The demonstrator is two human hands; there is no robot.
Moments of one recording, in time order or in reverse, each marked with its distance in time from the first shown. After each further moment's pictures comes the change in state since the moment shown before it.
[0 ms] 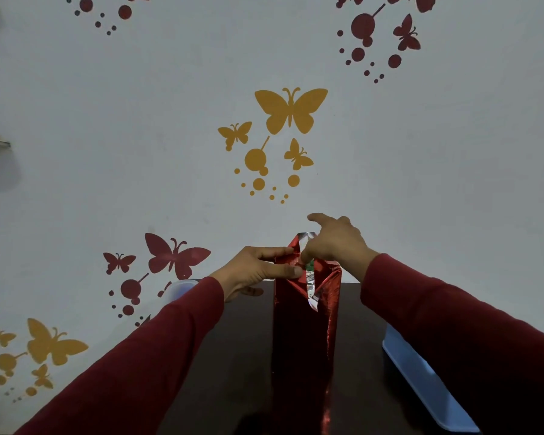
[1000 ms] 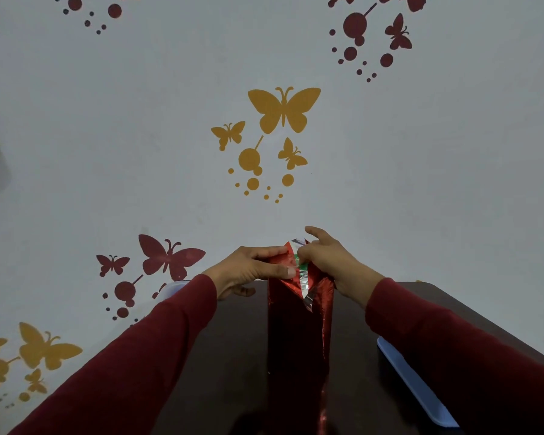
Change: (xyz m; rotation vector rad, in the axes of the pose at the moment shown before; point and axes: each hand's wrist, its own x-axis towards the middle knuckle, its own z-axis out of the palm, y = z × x) left_hand -0.006 0.008 0.001 0.016 -0.014 -0.036; right_hand -0.012 0.023 0.027 0.868 -0.182 0.084
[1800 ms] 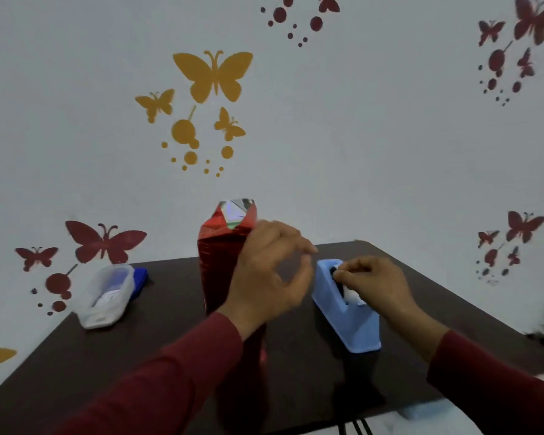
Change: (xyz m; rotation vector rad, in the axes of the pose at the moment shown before) left_hand -0.045 0.011 0.162 0.342 0.509 1.255; right_hand -0.120 0.104 -0.142 -0.405 0.467 -0.027
